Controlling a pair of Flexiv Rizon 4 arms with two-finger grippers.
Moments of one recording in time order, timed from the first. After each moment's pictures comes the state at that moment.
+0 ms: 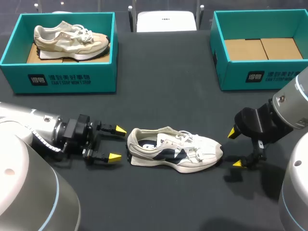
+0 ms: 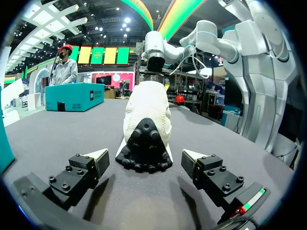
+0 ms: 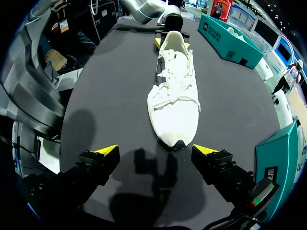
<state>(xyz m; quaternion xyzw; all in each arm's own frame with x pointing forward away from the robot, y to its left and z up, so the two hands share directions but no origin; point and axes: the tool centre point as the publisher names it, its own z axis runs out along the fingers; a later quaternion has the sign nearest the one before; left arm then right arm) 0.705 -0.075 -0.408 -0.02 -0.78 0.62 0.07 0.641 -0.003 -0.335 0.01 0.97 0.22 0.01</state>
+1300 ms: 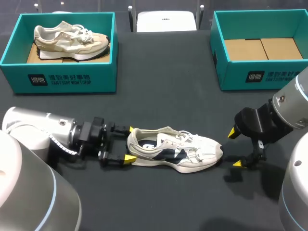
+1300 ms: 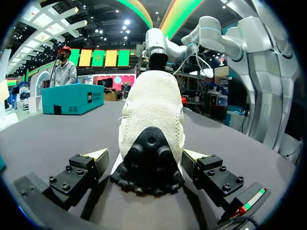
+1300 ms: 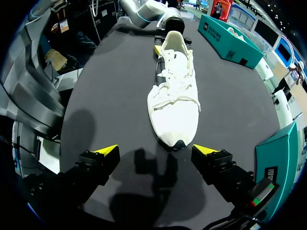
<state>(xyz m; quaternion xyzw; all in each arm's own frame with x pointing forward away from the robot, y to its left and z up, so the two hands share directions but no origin) 0.703 -0.120 -0.413 -0.02 -0.78 0.63 0.05 0.641 -0.003 -0.335 0.01 0.97 0.22 0.01</state>
